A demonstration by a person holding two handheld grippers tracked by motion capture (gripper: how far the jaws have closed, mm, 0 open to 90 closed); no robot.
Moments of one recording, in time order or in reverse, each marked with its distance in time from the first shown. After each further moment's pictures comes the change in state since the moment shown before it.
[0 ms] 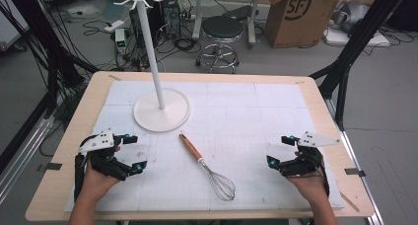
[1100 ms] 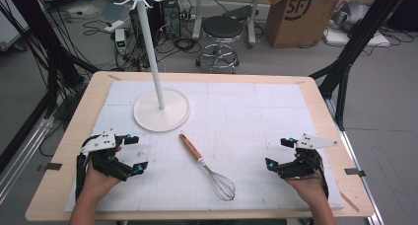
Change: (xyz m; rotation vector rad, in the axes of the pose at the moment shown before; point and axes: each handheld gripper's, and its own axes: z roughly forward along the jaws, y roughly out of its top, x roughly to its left) left arm 0.001 -0.002 0.003 0.013 -0.010 0.007; right arm 0.005 -0.003 0.001 0.024 -0.013 -0.009
